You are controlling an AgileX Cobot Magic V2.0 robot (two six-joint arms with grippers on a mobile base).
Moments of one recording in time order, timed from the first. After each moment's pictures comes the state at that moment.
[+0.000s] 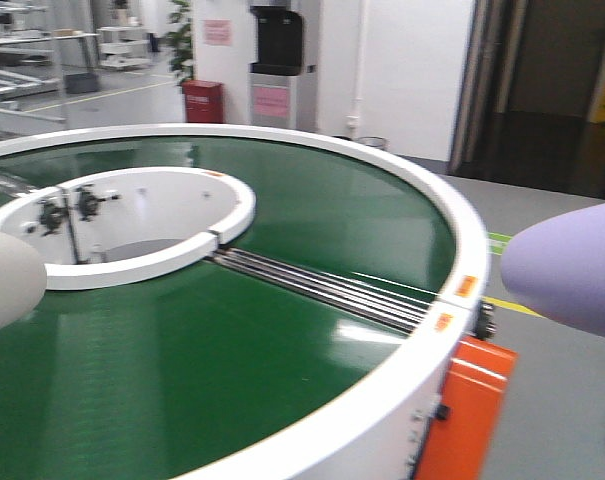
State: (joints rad) left arm -0.11 0.74 -1.04 -0.29 0.58 0.32; right arm 0.19 0.79 -1.10 0.19 0.61 -0.14
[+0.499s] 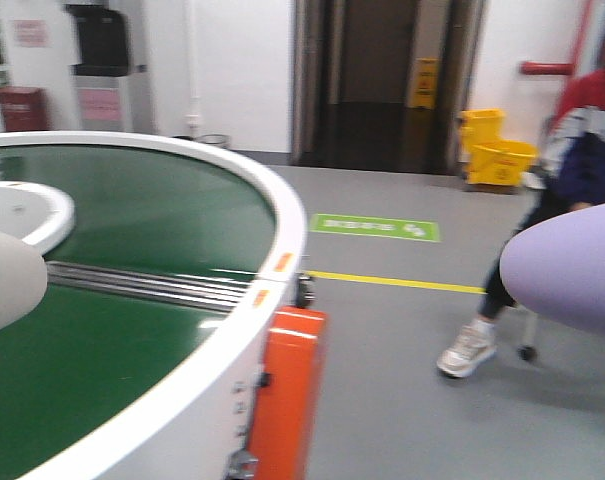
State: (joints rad) left arm -0.11 0.74 -1.04 -0.29 0.58 0.32; right arm 0.19 0.79 -1.10 0.19 0.61 -0.14
